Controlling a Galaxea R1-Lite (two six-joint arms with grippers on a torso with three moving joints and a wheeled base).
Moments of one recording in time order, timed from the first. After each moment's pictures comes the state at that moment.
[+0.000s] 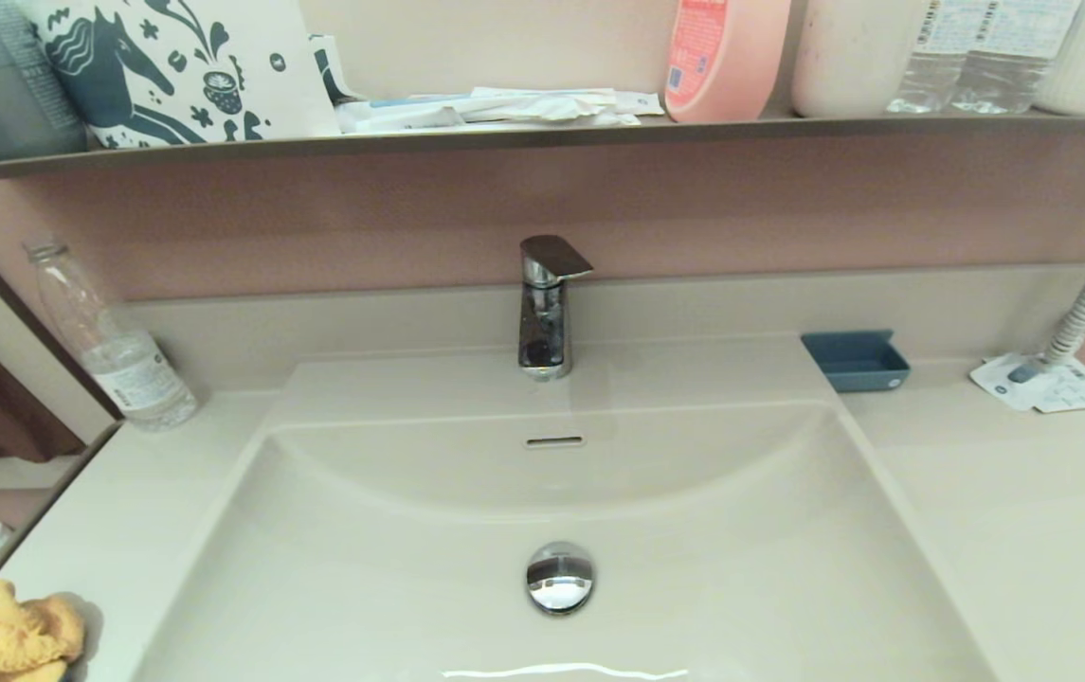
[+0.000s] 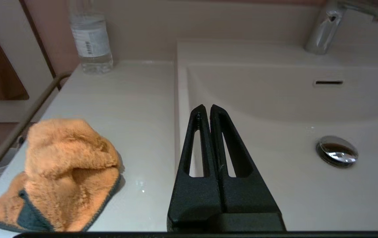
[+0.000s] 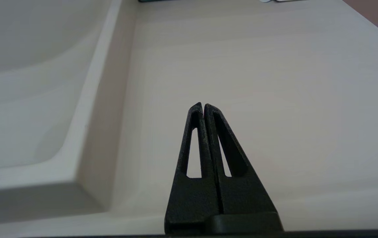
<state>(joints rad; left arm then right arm) 0.00 0.07 -0.14 -0.04 0.01 -0.04 0.00 0.00 0.00 -0.01 -0.03 0.05</state>
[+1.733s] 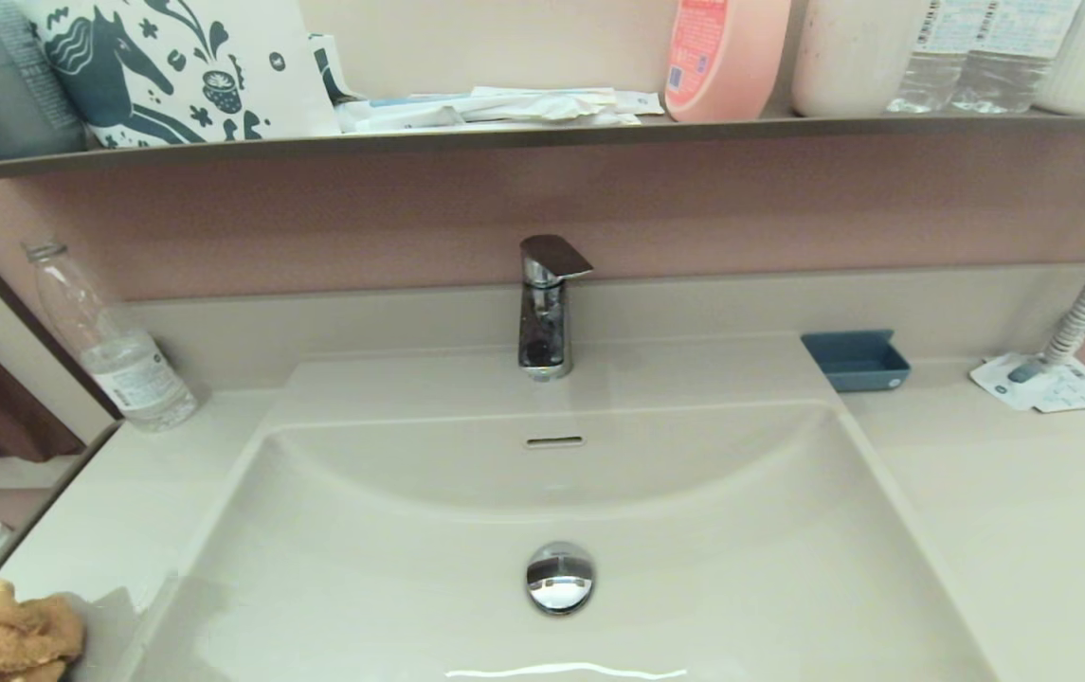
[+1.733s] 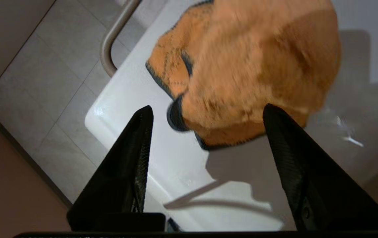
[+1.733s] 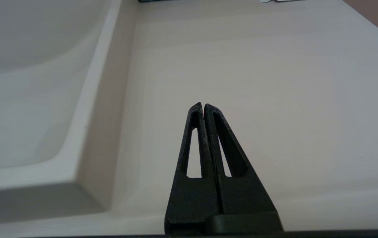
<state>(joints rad) 0.42 1.09 -0.56 0.41 0.37 -0.21 0.00 0.00 0.00 -0.01 -0.03 0.05</state>
